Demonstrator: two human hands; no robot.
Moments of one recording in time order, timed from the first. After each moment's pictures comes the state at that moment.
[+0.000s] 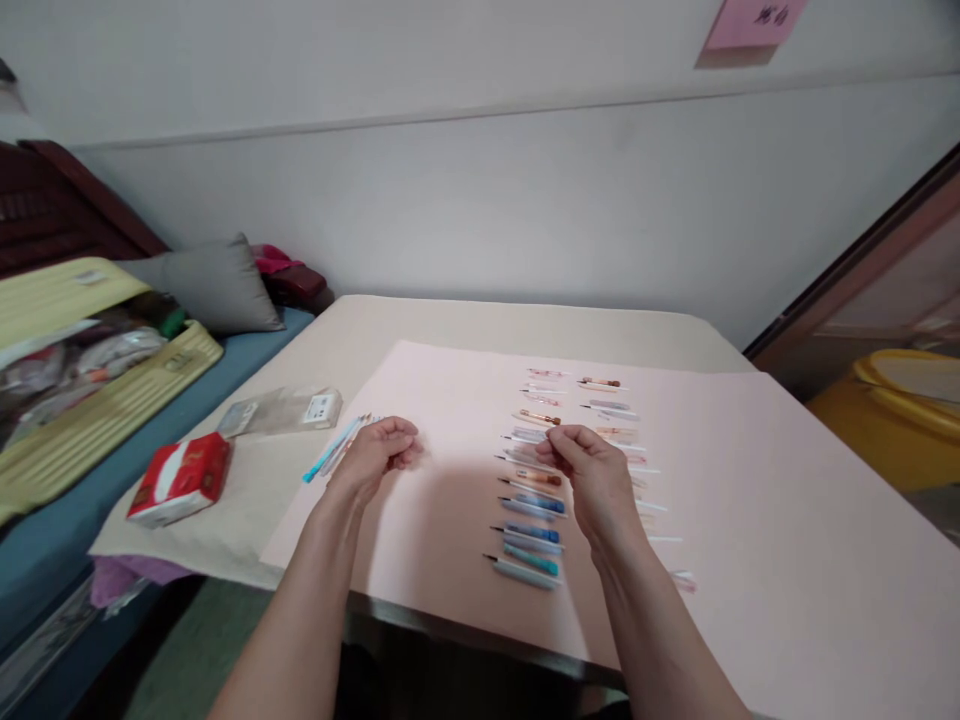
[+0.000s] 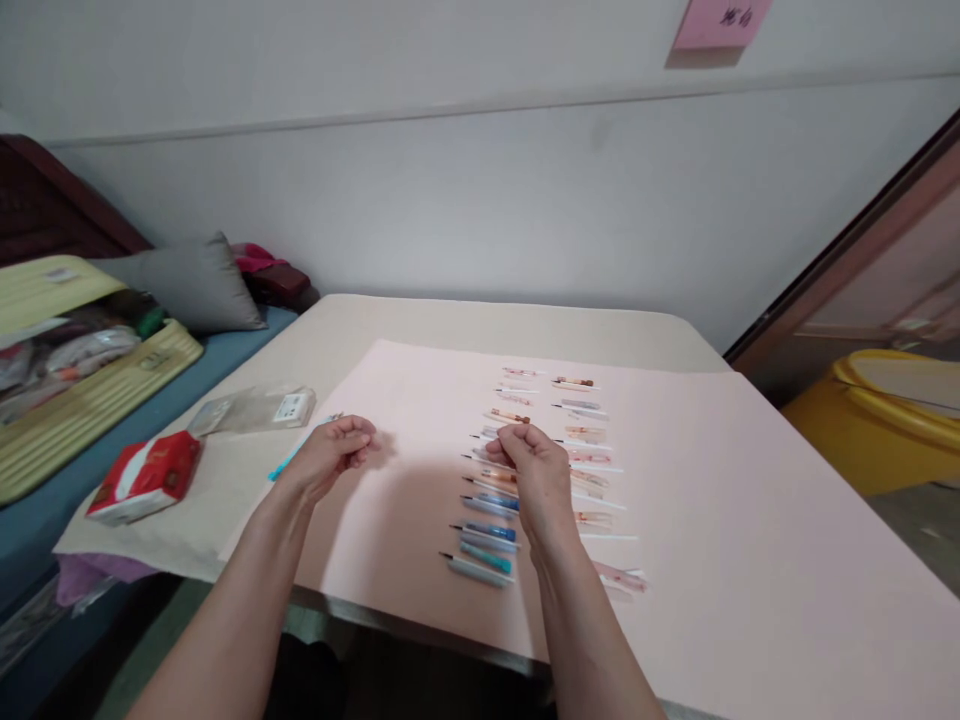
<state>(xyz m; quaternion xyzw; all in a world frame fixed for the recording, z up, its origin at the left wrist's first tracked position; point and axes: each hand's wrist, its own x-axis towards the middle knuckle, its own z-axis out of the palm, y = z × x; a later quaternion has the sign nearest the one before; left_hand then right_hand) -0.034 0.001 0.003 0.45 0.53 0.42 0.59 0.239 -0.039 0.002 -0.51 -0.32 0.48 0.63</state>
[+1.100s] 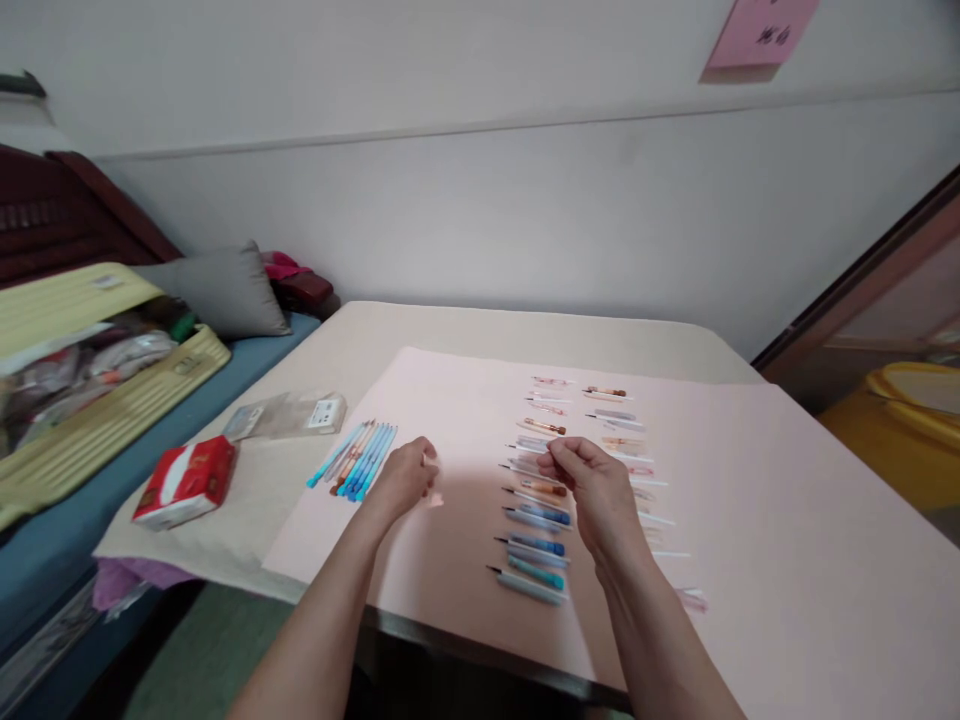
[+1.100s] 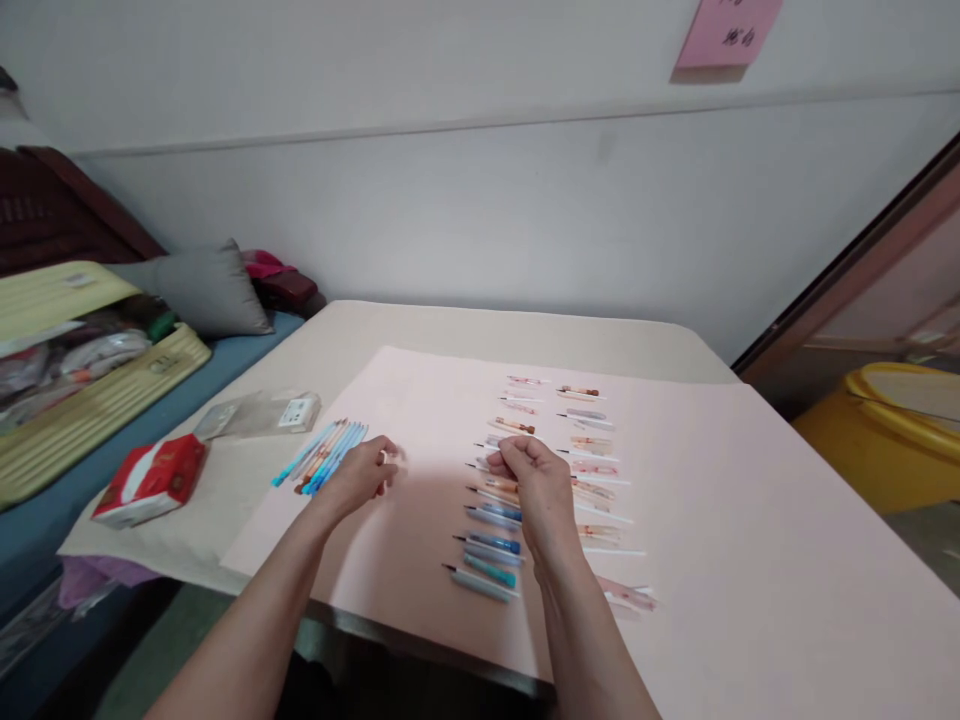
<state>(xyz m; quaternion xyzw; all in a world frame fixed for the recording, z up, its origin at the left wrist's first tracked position) -0.007 -0.004 -0.009 0.66 0.65 0.18 0.33 0.238 -0.039 -0.002 -0.52 -0.33 0.49 0.62</state>
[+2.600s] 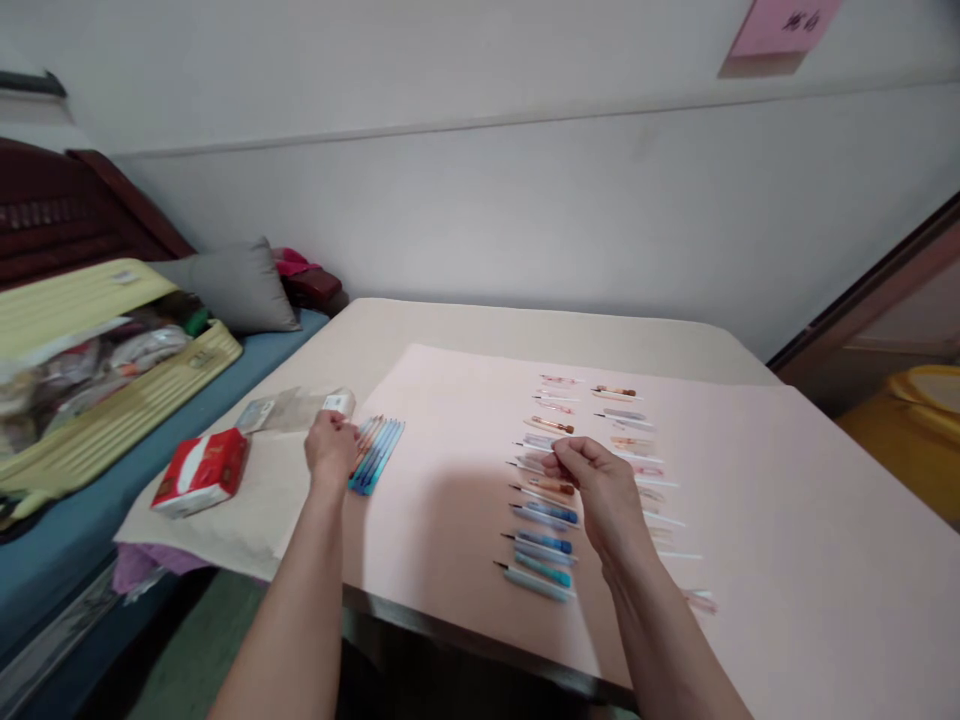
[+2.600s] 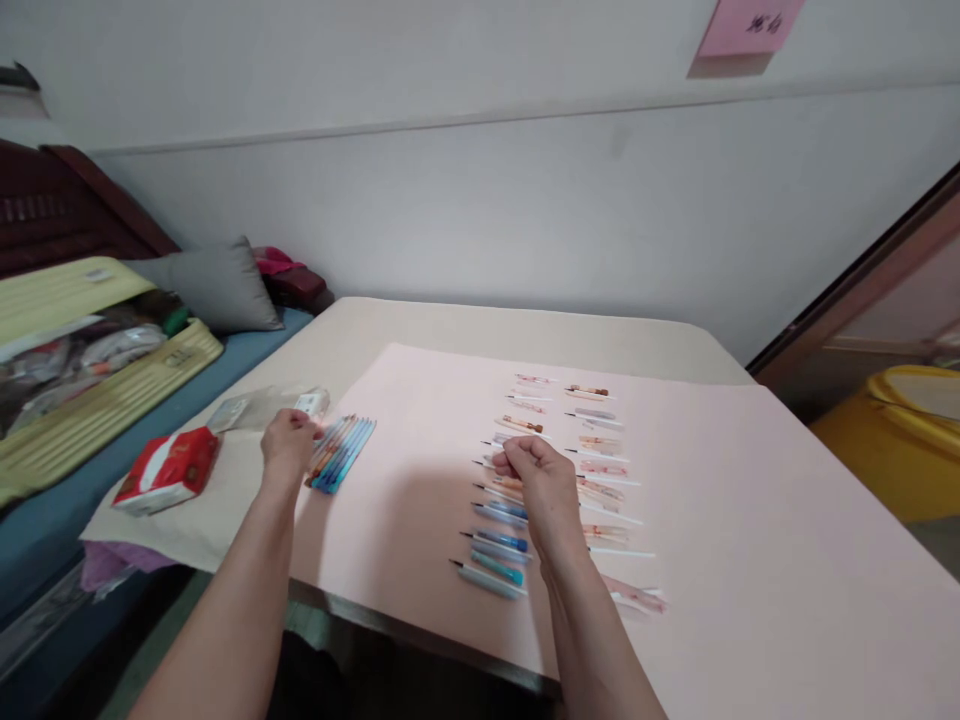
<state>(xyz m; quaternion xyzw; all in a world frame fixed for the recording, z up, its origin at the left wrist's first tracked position) -0.106 0.026 -0.015 0.41 0.82 0.37 0.14 0.235 -0.041 -0.001 -0.54 -0.37 0.47 0.59</state>
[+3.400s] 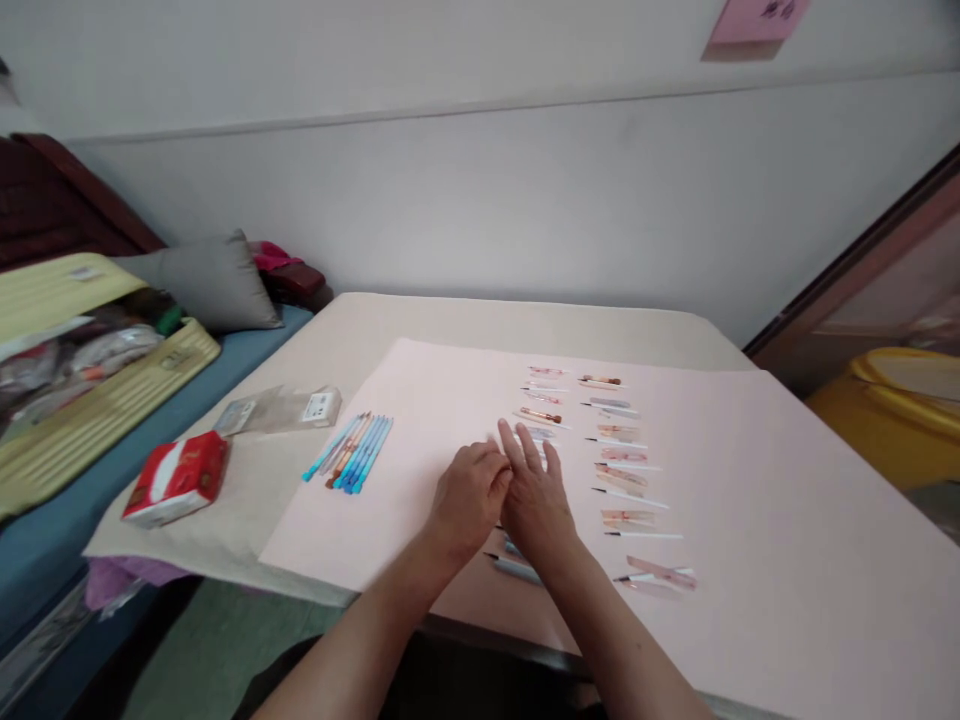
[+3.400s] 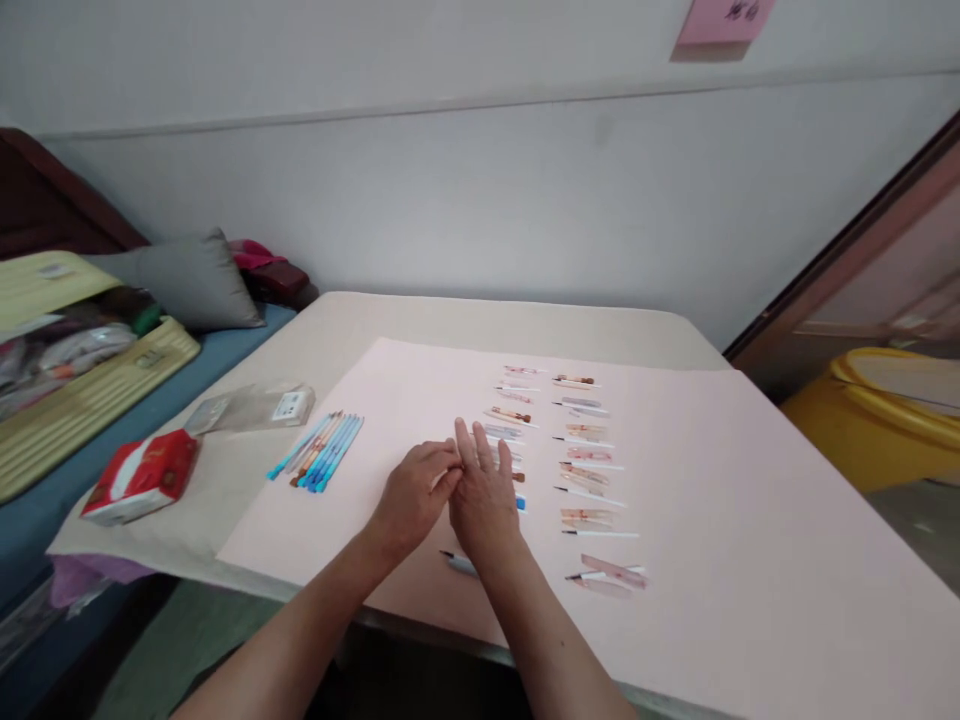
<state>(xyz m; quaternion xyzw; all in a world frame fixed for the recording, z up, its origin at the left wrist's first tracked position) 0.073 -0.045 -0.002 0.79 0.45 0.35 0.22 0.194 -0.056 -0.034 -0.57 -0.80 -0.12 0.15</state>
